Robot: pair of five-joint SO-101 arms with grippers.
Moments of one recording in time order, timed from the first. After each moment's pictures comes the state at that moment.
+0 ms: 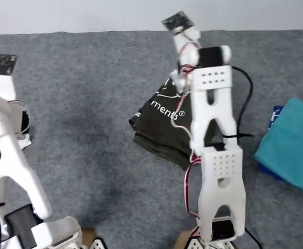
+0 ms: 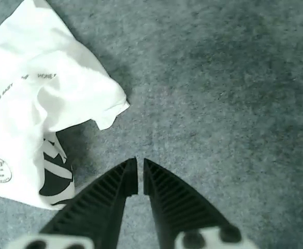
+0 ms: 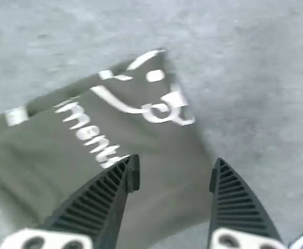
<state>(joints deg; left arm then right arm) -32.3 -8.1 0.0 94.5 -20.9 -13.7 43.6 -68.9 100.7 19.5</state>
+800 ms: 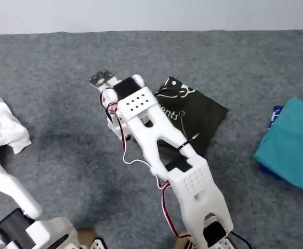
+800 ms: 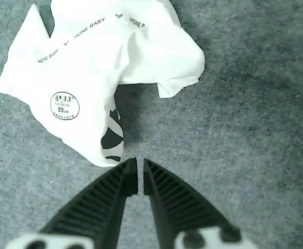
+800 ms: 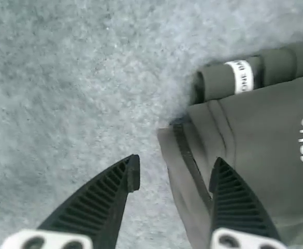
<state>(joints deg) -47.5 -8.1 0.0 93.7 -21.1 -38.2 43.3 -46.5 100.0 5.8</state>
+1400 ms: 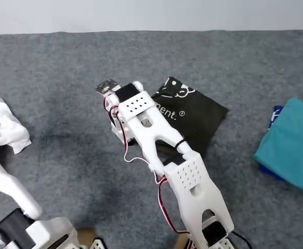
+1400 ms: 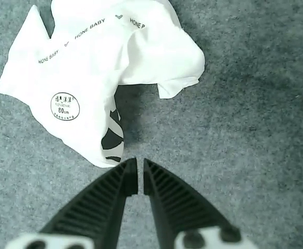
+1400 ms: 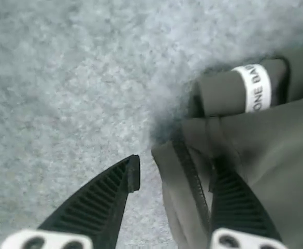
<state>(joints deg) -47.5 -8.1 0.0 93.5 -21.1 -36.3 50.8 -46.5 96.1 5.4</state>
